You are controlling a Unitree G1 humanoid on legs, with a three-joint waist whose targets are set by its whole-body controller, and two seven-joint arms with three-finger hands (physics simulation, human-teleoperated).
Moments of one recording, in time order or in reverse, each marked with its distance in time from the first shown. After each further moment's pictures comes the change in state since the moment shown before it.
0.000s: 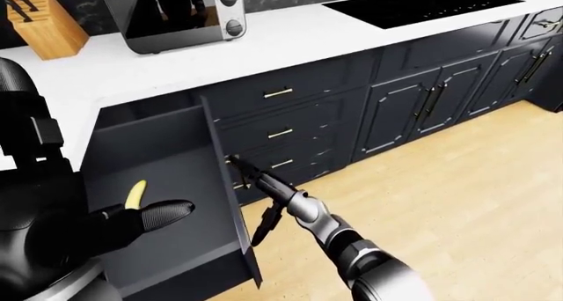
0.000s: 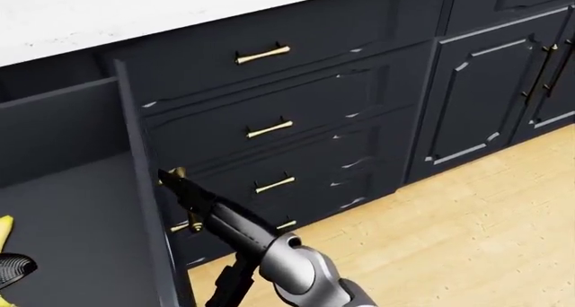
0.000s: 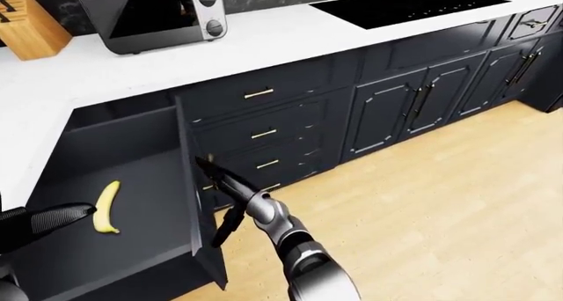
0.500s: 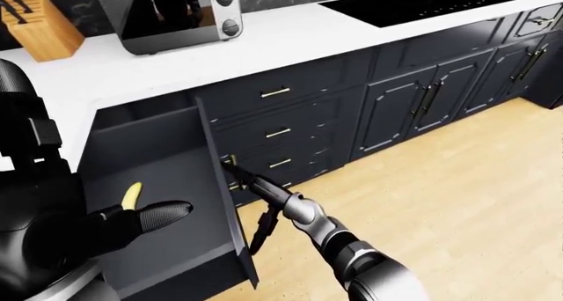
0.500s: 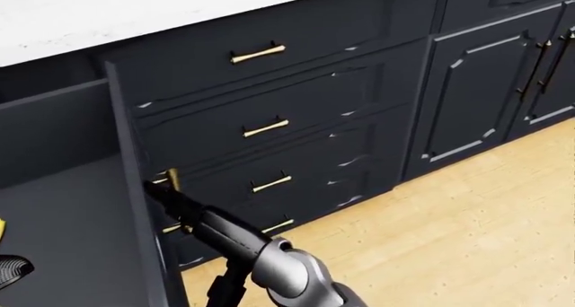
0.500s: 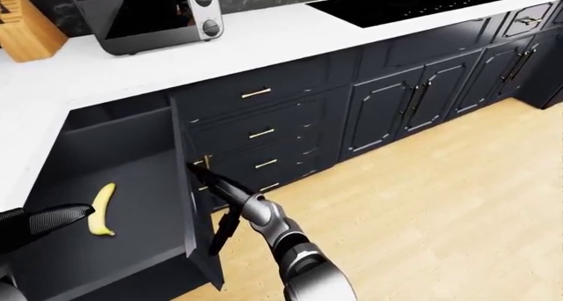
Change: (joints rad) left arm 0.006 0.000 0.010 0.000 -0.006 -0.002 -0.006; right arm -0.006 0.027 -0.018 0.024 0.014 -0.008 0.067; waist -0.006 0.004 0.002
